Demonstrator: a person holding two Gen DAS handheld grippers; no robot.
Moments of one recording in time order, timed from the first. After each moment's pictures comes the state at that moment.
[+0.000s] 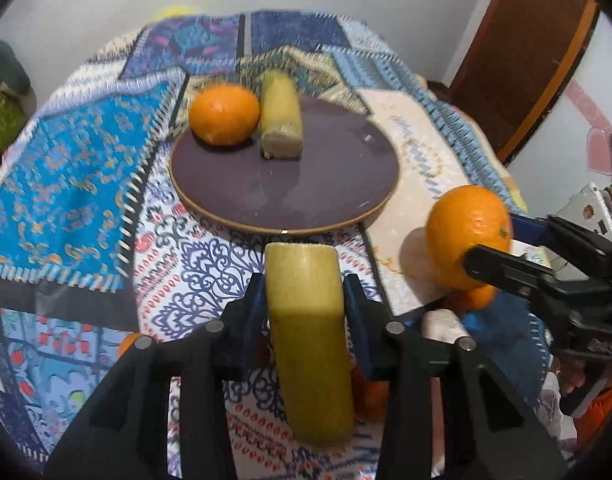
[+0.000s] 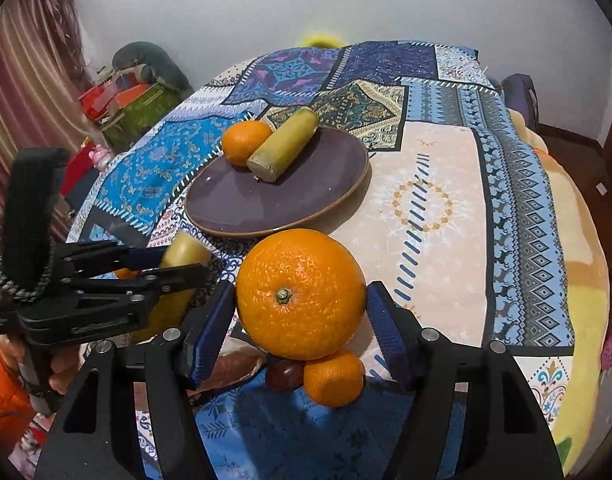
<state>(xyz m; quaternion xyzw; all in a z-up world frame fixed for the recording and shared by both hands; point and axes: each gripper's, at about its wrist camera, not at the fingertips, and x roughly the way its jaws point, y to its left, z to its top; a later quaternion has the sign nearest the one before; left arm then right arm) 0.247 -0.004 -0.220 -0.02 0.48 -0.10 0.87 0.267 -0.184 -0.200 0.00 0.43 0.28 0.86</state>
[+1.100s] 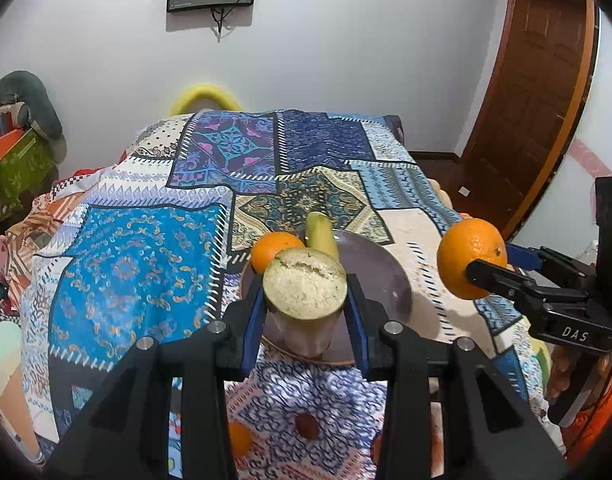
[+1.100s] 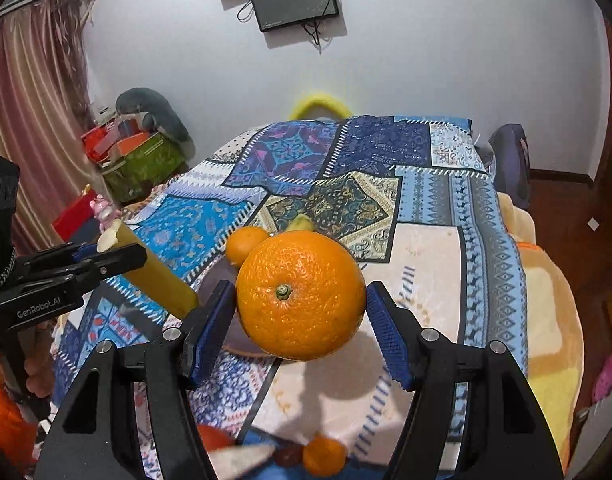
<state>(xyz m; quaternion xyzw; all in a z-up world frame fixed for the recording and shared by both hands) 0.276 0.036 -0.131 -0.03 0.37 -0.05 0.93 0.306 -0.175 -0.138 0.01 0.35 0.27 0.90</state>
